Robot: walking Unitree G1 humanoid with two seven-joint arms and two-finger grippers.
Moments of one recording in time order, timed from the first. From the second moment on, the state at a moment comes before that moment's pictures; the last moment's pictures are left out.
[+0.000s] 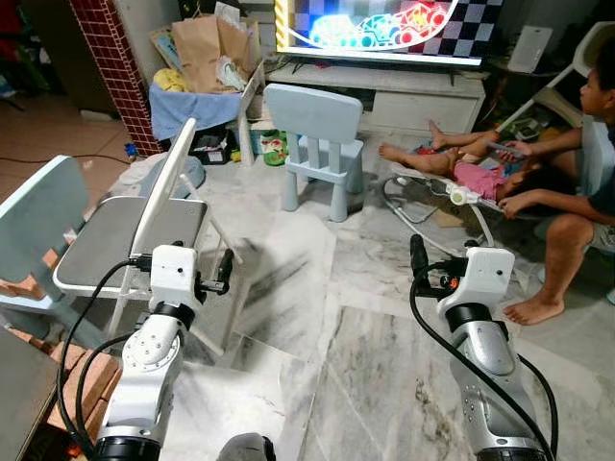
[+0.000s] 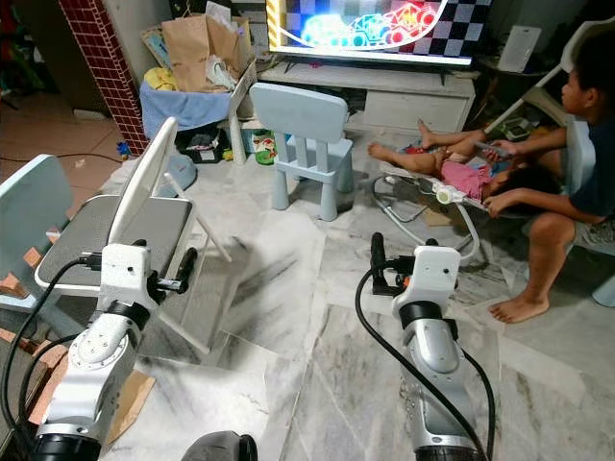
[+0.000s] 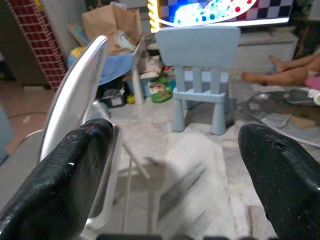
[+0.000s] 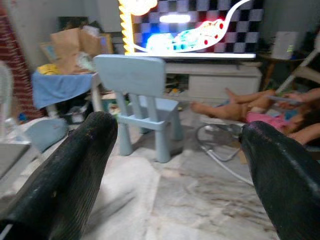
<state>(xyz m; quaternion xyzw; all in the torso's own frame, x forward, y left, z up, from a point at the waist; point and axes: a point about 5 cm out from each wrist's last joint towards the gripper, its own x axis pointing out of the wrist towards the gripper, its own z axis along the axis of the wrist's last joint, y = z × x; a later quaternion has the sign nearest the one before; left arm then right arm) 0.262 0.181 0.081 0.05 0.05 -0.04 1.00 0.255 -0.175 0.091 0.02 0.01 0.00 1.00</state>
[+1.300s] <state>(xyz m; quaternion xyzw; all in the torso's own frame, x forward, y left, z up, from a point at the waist) 0.244 0.180 0.065 0.07 0.08 -0.06 0.99 0.249 -0.174 0.077 0.02 0.04 0.00 1.00</state>
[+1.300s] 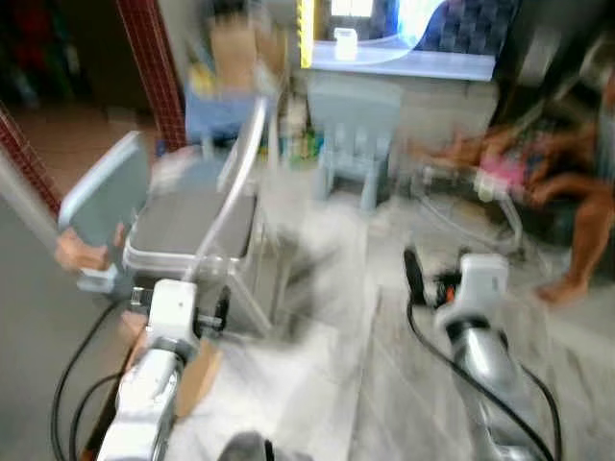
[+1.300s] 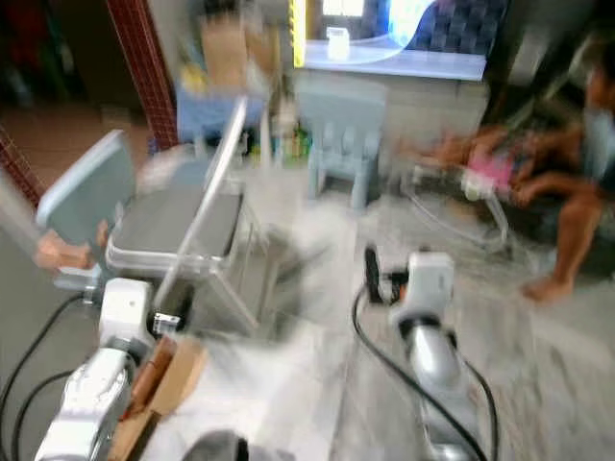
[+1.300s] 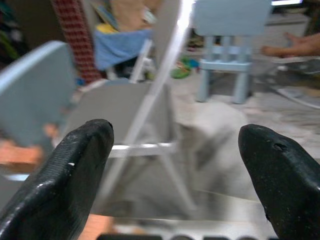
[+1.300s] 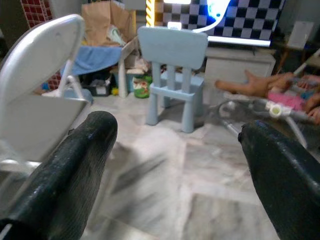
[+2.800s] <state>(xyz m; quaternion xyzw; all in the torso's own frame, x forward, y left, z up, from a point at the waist) 0.238 0.164 0.072 0.04 0.07 -0.09 0.99 0.265 -0.179 0.084 0.02 0.03 -0.02 1.00</state>
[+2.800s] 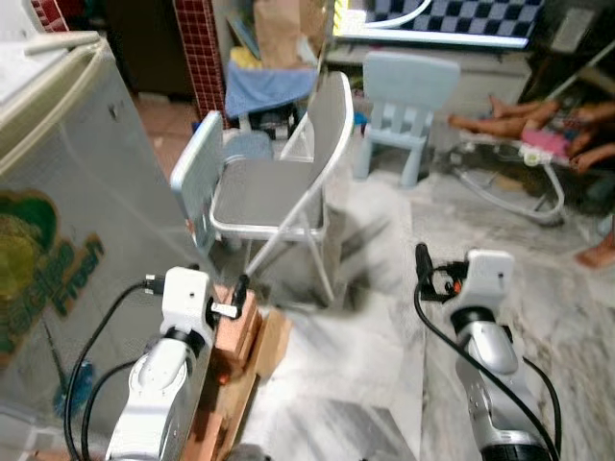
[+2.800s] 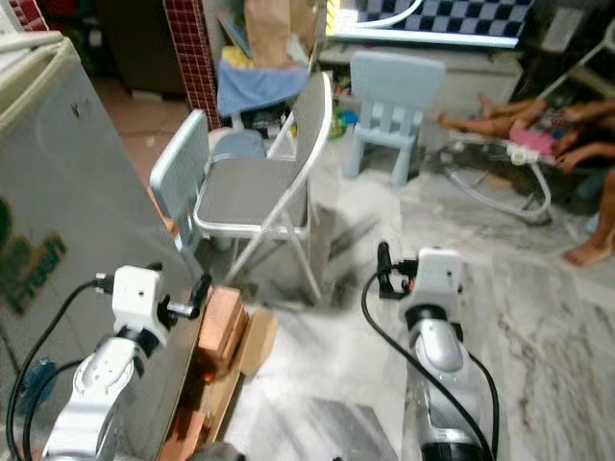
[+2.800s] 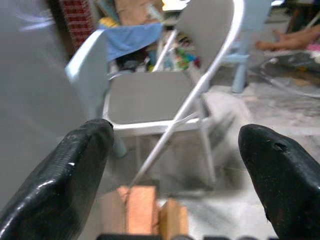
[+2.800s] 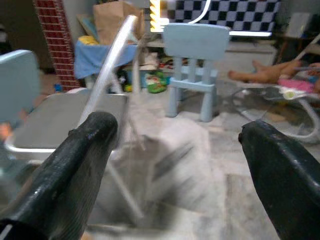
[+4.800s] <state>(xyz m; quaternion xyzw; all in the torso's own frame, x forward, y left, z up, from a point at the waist) 0.251 0.166 0.082 0.02 0.04 -0.09 0.99 0.268 -0.185 0.086 0.01 0.03 -0.05 1.00</state>
